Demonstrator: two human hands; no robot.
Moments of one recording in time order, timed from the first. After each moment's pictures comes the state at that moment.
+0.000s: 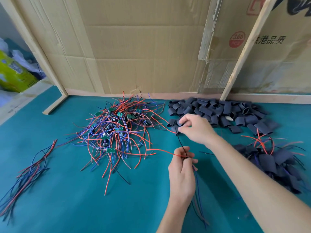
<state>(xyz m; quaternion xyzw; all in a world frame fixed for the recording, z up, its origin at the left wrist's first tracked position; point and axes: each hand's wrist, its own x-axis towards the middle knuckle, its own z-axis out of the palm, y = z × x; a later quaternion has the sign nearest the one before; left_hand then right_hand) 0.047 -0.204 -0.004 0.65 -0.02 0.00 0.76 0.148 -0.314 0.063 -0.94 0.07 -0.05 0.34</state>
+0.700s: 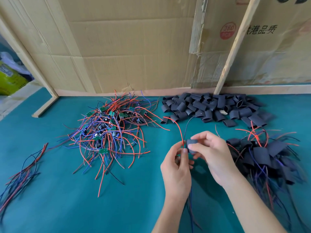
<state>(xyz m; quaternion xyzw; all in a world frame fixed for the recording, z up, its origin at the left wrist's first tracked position) 0.044 -0.208 0.003 0.65 -0.01 0.04 0.75 0.051 -0.323 0.030 -0.66 0.12 -0.11 0.73</state>
